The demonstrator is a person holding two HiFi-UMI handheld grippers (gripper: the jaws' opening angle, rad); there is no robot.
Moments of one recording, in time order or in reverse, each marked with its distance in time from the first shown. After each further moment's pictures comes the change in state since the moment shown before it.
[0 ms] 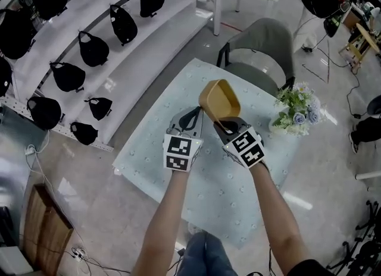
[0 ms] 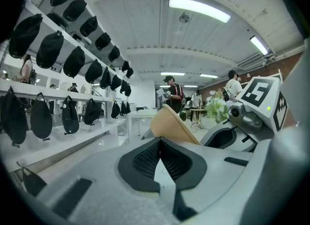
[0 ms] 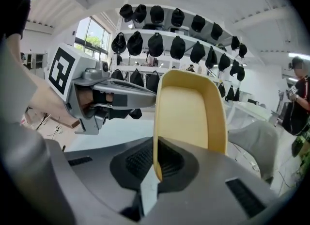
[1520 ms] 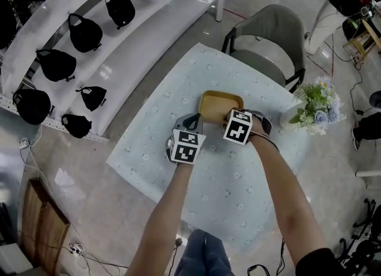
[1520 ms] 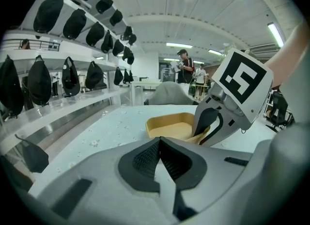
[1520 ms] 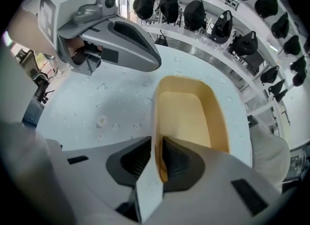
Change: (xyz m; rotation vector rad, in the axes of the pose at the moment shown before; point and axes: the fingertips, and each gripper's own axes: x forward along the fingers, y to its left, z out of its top) left arm 0.034 0.022 -0.164 -0.057 0.341 0.009; right arm 0.093 -0.012 -0.146 -0.410 0.664 0.253
